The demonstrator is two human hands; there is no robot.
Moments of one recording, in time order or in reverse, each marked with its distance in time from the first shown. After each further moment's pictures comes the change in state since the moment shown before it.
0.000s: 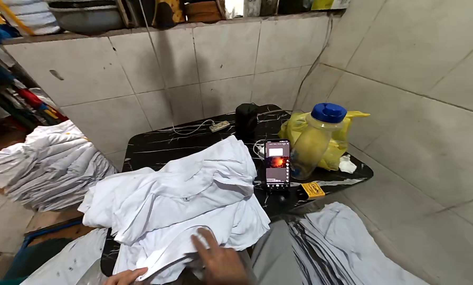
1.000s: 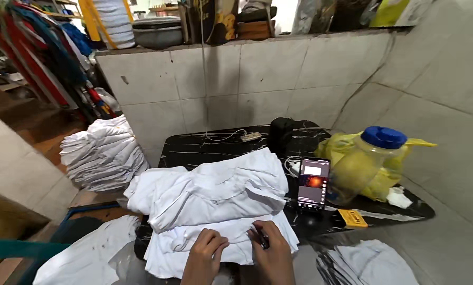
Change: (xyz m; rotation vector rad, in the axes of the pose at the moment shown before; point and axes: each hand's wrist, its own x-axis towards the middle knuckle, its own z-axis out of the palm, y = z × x) left_hand 0.039 0.019 0.115 -0.133 -0.103 0.258; right_hand 0.018 0.089 0.003 0.166 0.532 0.114
